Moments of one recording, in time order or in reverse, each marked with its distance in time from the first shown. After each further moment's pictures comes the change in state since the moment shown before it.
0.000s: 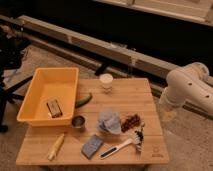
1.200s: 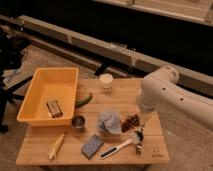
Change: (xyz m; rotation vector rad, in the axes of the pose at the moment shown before) arm -0.149 0.012 0.010 0.029 -0.117 -0.275
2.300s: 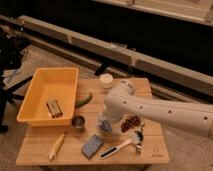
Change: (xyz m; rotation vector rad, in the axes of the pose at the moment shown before) arm -0.117 0.001 0.073 -0.028 -0.069 -0.433
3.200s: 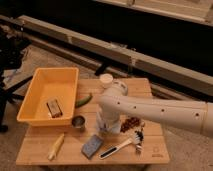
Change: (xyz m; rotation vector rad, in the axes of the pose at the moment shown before) arm -0.013 0.001 -0.001 -0.035 -0.010 -0.027
